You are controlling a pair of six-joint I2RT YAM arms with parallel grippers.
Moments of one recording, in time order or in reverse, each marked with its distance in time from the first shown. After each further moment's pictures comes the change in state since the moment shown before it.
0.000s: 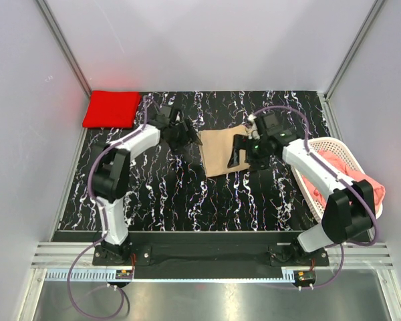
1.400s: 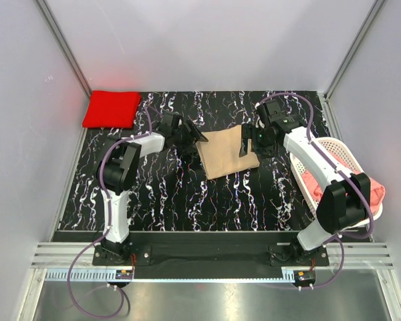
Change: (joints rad) left arm 0.011 0.106 -0.098 0.379 0.077 -0.182; right arm -0.026 0.095 0.179 -0.124 0.209 -0.064
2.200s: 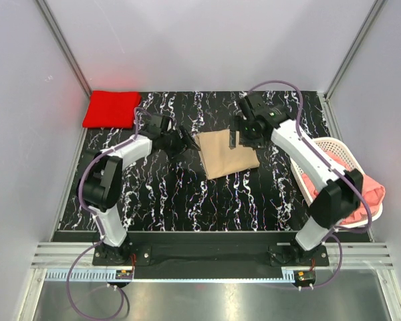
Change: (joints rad) left arm 0.032 -0.278 -0.142 -0.281 0.078 0.130; right arm 0.174 0.111 0.274 -0.129 0.206 0.105
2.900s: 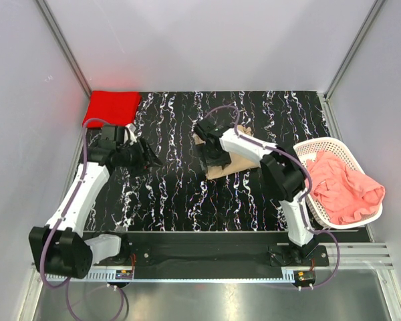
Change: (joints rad) left arm 0.208 -0.646 -0.169 -0.509 -0.074 0.278; right arm 0.175 0.477 0.068 0.151 0.001 -0.047
